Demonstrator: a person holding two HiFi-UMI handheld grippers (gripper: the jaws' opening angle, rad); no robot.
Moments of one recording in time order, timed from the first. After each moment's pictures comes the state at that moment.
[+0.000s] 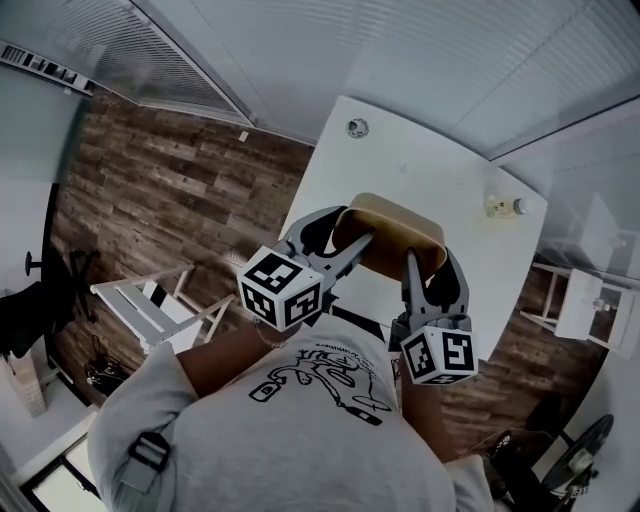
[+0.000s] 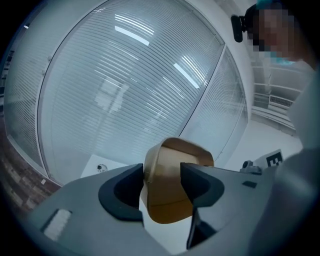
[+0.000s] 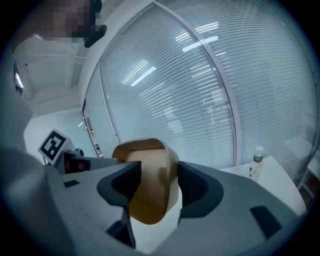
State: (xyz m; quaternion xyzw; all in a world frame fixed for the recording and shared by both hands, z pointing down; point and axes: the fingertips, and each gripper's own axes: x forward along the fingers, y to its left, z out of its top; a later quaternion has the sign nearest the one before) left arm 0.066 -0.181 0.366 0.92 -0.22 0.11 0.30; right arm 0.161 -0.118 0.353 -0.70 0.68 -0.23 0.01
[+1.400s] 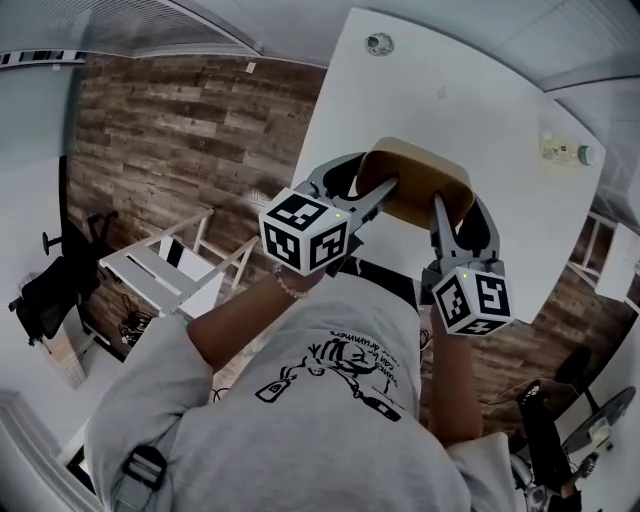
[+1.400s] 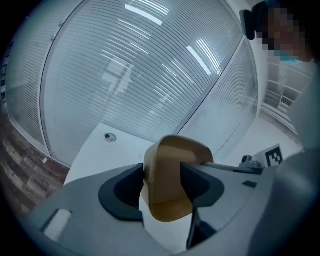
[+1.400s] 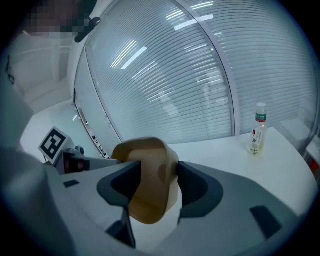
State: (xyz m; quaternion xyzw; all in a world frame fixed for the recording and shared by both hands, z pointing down) left arm 0.064 -0.185 0.517 0.89 -0.21 0.19 0.36; right arm 0.160 -0.128 0.501 -0.68 0.66 -0.32 -0.04
